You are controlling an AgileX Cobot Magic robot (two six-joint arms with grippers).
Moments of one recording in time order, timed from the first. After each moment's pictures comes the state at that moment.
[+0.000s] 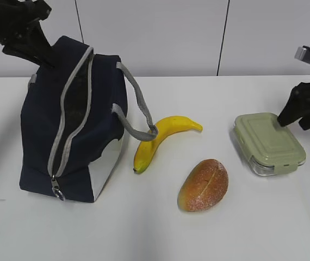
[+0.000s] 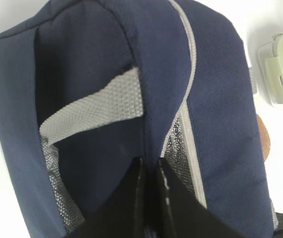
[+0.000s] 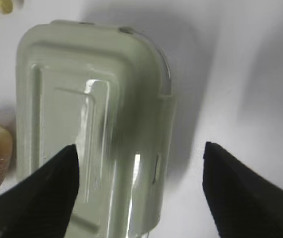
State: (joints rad) left arm -0.11 1.85 -1.71 -0.52 1.23 0.14; right arm -0.23 2.11 -1.61 0.51 1.20 -0.69
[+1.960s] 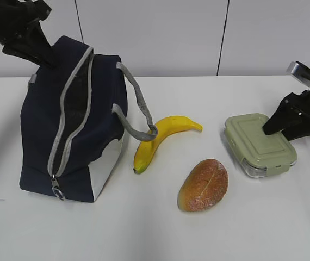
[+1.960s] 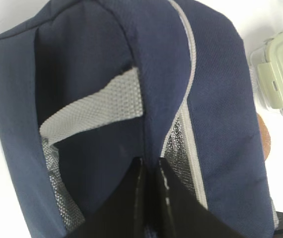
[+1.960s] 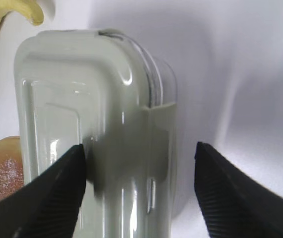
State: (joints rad) left arm -0.11 1.85 -1.71 -0.52 1.23 0.15; right arm -0.25 2.21 -1.58 0.71 1.21 -0.80
